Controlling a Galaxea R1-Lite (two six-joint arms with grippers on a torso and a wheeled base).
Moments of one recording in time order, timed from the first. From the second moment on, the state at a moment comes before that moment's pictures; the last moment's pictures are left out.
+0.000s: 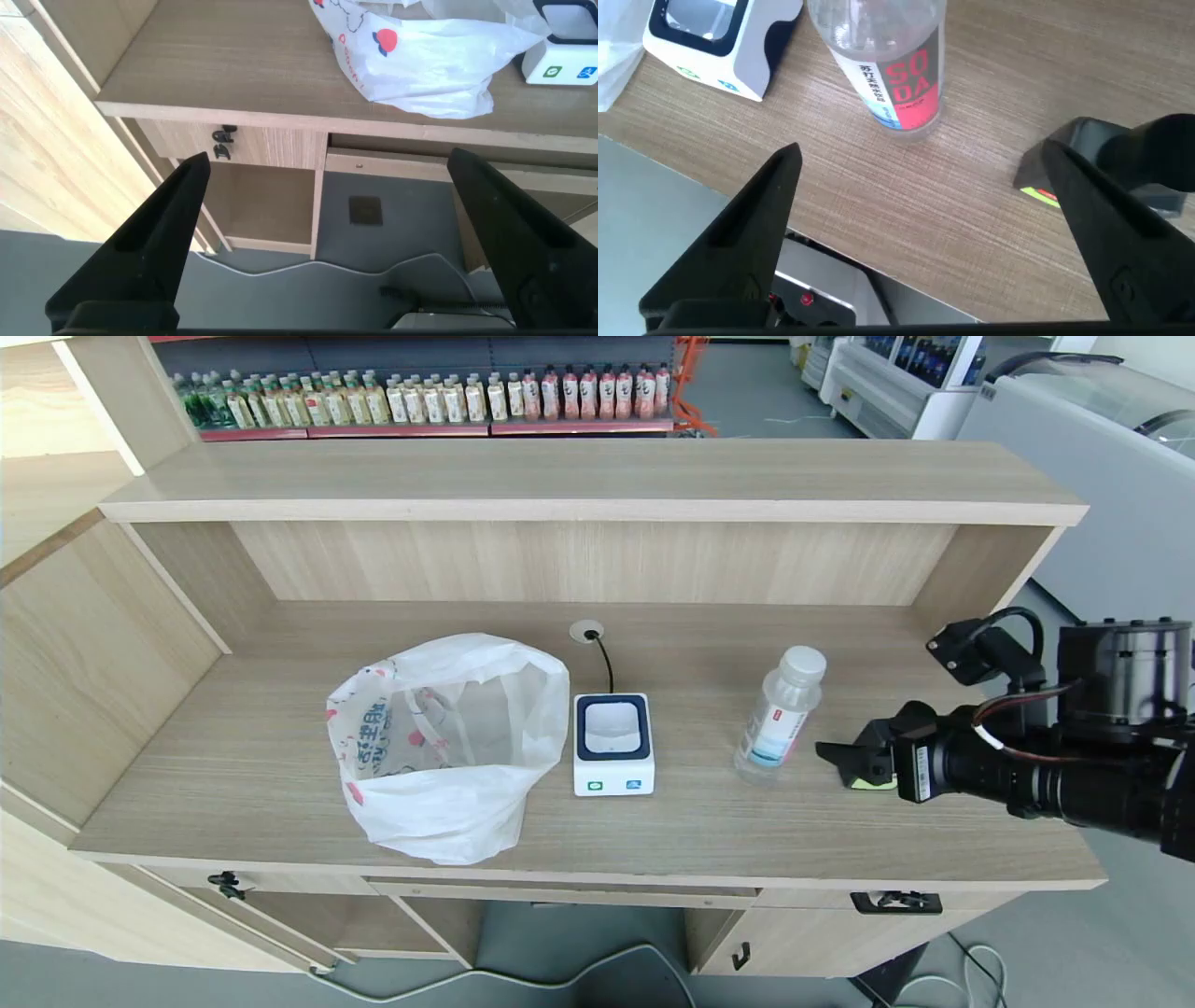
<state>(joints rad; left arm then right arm) 0.00 0.00 0.00 0.00 0.05 -0.01 0.24 1.58 -0.70 -0.51 0.16 -0.11</state>
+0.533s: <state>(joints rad) 0.00 0.00 0.00 0.00 0.05 -0.01 0.32 1.81 -0.72 -0.74 0.13 -0.13</state>
